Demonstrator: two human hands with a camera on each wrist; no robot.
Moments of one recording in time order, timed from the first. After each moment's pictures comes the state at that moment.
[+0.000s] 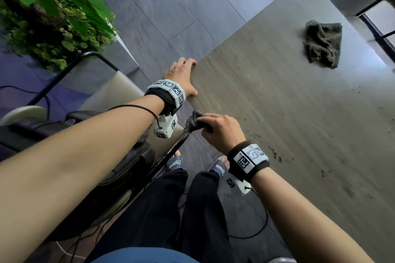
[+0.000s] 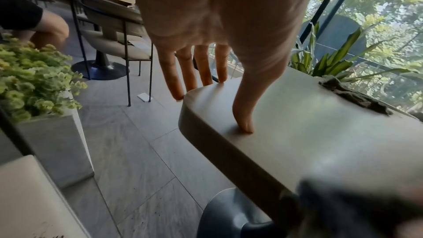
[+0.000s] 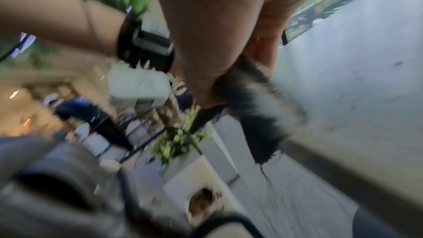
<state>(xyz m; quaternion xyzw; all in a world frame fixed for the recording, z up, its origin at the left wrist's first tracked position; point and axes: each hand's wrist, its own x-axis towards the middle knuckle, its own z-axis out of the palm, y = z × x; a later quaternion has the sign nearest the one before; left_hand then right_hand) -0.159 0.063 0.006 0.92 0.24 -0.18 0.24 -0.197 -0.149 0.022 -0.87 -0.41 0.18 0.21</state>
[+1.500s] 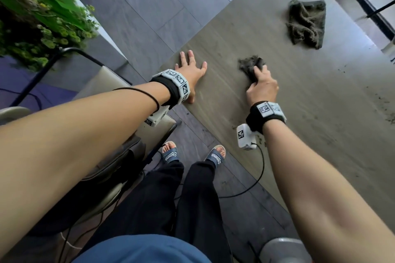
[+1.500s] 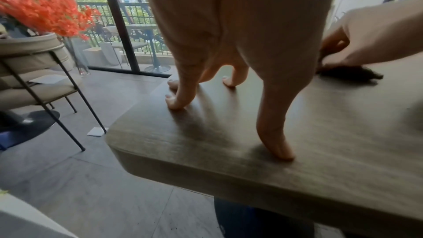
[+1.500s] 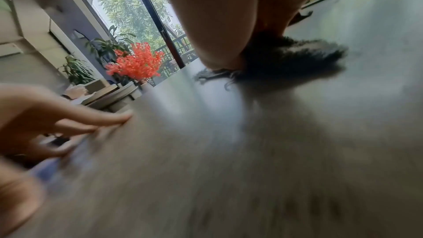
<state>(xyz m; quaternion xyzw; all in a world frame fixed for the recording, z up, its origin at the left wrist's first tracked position) -0.127 -0.006 0.023 0.91 0.04 -0.41 0.07 -0.071 -0.230 -0.006 -0.98 -0.04 0.13 0.15</state>
